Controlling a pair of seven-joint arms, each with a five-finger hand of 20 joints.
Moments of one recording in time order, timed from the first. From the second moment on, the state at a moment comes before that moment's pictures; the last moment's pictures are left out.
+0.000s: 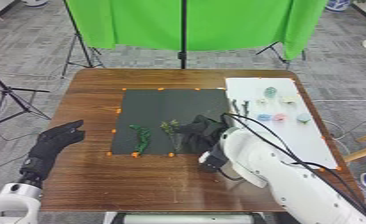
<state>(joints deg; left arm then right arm) 128.3 -60.4 -106.3 -117.1 67.8 2.1 3.0 -73.9 -56.6 48.2 -108.8 -88.7 -8.7 38.6</state>
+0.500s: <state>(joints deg) 128.0 -60.3 -106.1 -117.0 67.8 1.9 3.0 -73.4 -57.1 47.0 -108.8 -89.0 -8.7 37.7</state>
